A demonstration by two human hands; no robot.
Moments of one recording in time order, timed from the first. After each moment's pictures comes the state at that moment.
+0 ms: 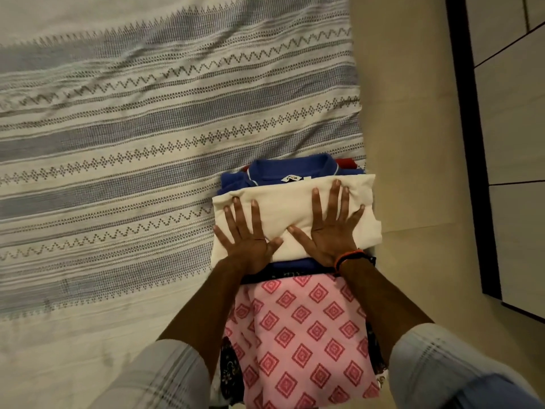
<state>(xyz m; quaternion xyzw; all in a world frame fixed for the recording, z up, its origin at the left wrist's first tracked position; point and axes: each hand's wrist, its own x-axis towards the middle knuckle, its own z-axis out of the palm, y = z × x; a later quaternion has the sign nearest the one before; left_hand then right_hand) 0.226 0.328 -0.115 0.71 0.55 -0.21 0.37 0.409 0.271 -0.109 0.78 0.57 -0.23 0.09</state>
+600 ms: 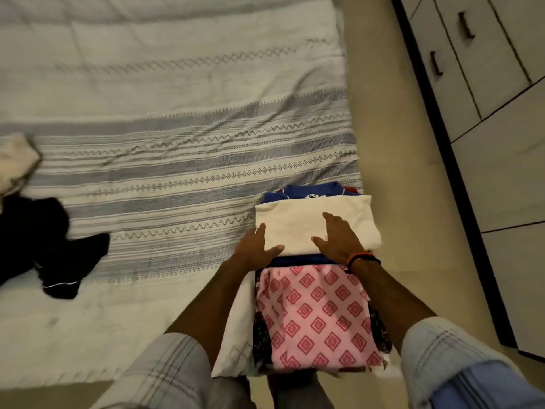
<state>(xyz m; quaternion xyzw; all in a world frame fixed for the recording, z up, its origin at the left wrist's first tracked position) 0.148 0.315 0.041 0.67 0.55 -0.13 0.48 0.369 0.263 0.044 0.77 0.51 -0.38 0.01</state>
